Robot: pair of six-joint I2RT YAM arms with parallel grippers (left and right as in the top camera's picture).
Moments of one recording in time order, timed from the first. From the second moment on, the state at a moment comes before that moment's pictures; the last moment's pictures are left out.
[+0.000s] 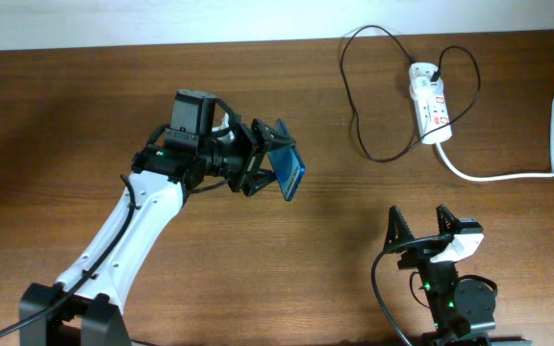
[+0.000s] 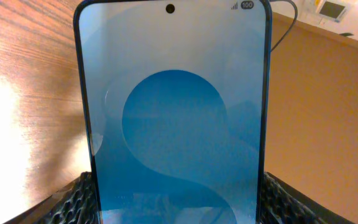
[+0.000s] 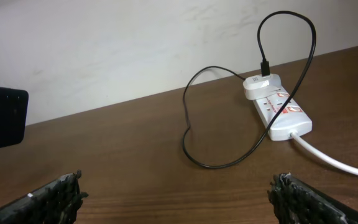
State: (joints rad) left arm -0.30 1.59 1.20 -0.47 0.82 -1.24; right arm 0.08 0.01 0.01 -0.08 -0.02 0.30
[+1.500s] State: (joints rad) left arm -0.30 1.59 1.20 -0.49 0.59 -0.78; right arm 0.08 0.01 0.01 -0.08 -0.02 0.30
